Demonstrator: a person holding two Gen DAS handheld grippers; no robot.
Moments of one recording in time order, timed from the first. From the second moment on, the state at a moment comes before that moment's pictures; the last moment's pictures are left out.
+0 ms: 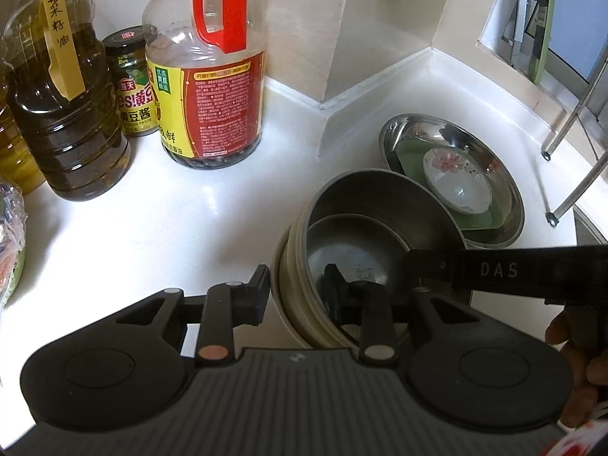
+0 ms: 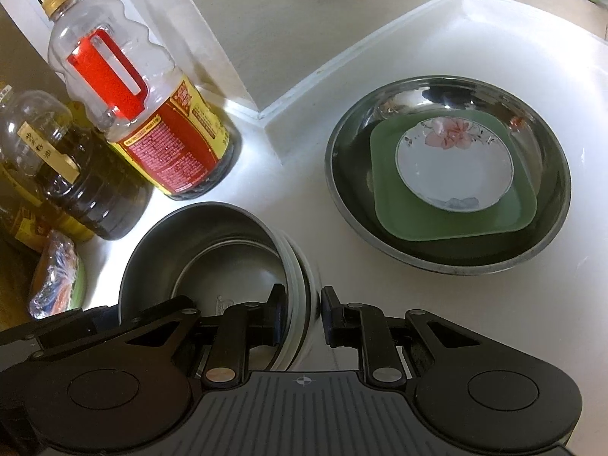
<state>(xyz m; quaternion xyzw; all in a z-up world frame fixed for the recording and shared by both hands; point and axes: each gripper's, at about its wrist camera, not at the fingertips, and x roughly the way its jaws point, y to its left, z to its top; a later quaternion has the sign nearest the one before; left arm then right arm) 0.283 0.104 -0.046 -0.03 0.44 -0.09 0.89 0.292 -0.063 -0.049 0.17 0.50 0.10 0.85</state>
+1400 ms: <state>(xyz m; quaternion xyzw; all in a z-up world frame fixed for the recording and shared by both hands) 0.290 0.100 -0.017 -0.03 0.42 -0.09 0.90 0.301 -0.063 -0.027 0.14 0.47 0.11 0.87</state>
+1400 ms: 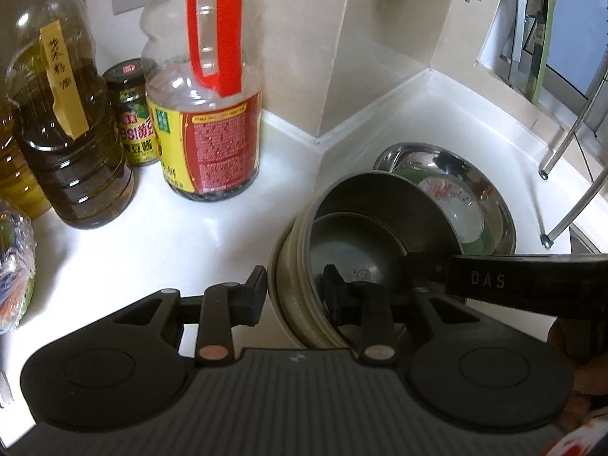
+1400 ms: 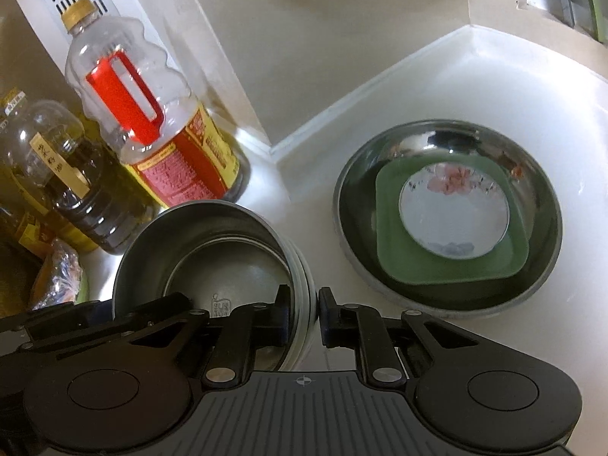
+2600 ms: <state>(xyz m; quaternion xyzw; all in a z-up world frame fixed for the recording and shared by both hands) 0.379 -0.017 0.012 -0.03 0.40 -0.19 0.90 0.338 -0.181 0.010 0.15 0.42 0.00 0.89</state>
